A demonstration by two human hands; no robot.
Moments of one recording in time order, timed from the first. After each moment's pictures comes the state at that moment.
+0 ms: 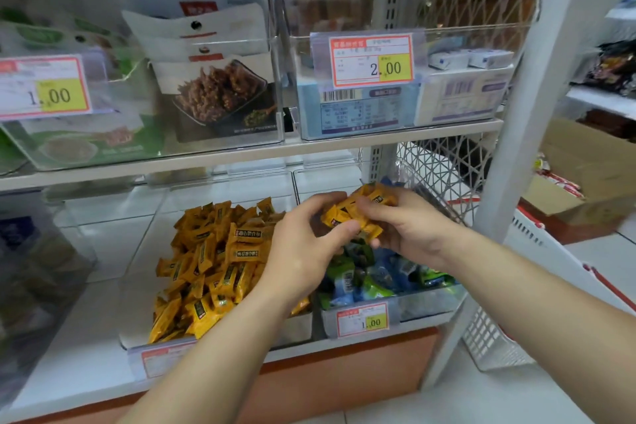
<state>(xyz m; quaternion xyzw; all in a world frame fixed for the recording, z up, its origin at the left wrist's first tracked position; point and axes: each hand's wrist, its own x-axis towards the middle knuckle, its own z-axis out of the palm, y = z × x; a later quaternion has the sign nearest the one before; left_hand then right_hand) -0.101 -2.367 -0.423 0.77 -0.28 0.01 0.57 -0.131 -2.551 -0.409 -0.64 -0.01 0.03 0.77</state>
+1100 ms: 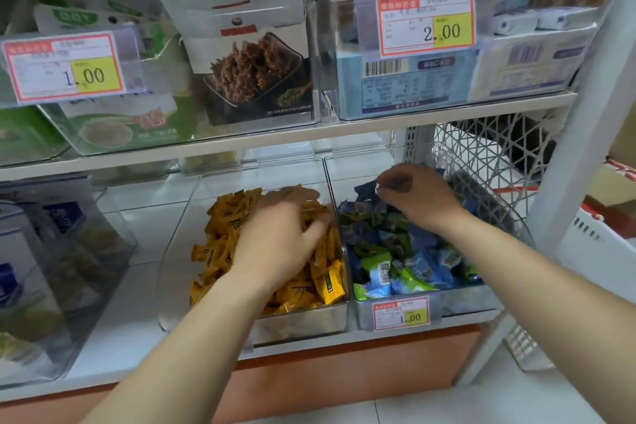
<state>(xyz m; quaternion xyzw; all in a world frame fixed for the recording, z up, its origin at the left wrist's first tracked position) -0.059 -2.306 -0.435 0.93 -0.24 0.15 0.24 -0.073 -2.554 -0.438 -0.89 0.04 -0.14 0.44</state>
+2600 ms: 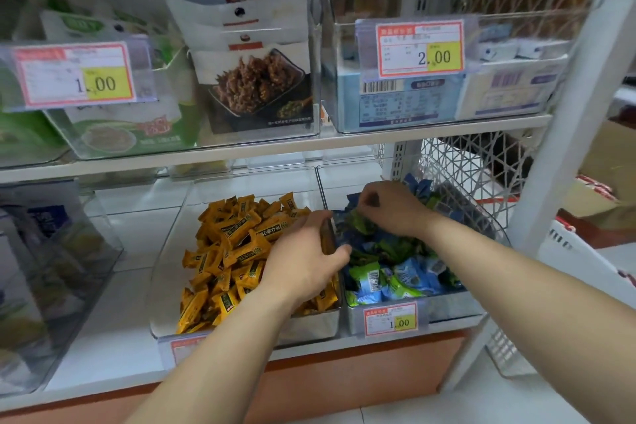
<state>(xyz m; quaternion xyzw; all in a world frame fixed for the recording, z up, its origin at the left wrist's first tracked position) -0.063 -2.333 -0.463 0.92 -0.26 0.06 0.30 -0.046 -2.551 -0.445 -0.96 -0.01 -0.07 0.28</state>
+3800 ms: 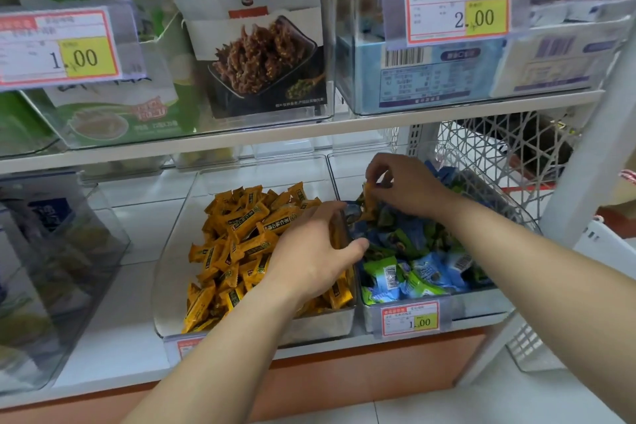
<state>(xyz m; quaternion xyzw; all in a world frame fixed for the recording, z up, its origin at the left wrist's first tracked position) -0.060 -2.328 -0.464 0.92 -0.27 0.05 0.30 -0.024 -2.560 -0.447 -0.95 -0.04 -0.14 0.29</state>
